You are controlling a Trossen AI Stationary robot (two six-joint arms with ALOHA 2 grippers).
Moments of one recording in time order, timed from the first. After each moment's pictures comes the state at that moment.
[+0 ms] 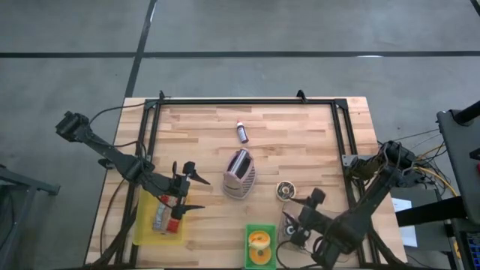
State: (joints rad) left arm -0.55 1.03 0.62 -0.07 -0.35 -0.08; right arm 0.92 1.73 1.30 -1.03 1.10 1.28
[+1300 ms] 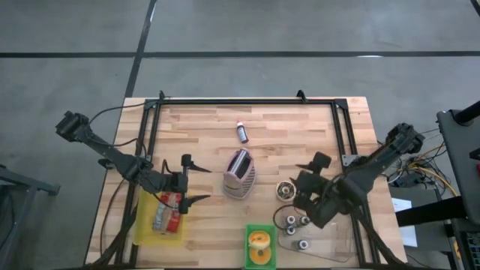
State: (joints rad) left arm -0.55 1.03 0.62 0.05 -0.57 0.12; right arm 0.67 1.47 1.32 -1.27 0.90 0.92
